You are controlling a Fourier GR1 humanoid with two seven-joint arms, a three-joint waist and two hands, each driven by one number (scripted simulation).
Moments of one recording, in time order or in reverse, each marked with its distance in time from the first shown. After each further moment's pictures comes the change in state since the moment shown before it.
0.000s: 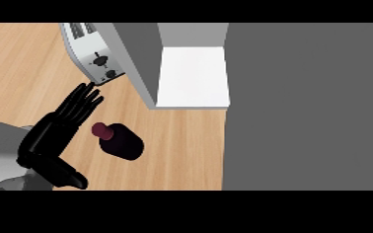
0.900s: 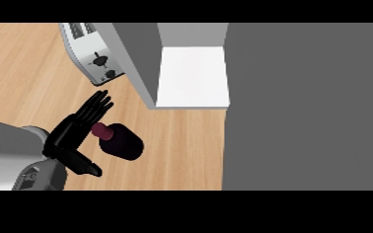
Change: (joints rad) left arm -0.129 0.030 0.001 0.466 -0.261 -0.062 -0.357; right arm -0.035 -0.004 -0.037 0.008 -0.007 0.016 0.018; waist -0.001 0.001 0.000
